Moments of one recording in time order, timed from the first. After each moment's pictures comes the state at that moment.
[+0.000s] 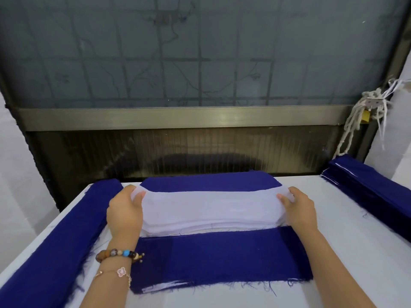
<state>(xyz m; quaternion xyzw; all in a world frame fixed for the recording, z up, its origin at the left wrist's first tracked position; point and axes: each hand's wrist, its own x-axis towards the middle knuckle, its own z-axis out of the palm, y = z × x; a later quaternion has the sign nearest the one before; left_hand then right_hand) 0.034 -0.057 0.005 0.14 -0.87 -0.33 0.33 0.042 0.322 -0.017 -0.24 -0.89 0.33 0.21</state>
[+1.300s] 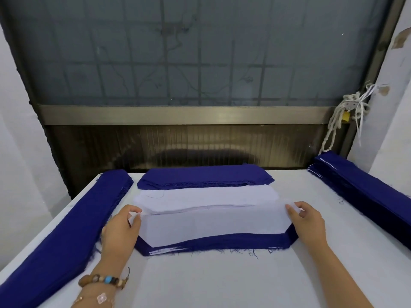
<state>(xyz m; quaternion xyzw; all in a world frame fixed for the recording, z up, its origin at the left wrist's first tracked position) 0.123 -0.082 -0.035 0.10 -0.90 -0.35 0.23 0.142 0.342 -0.036 -0.20 -0.83 0.46 0.25</state>
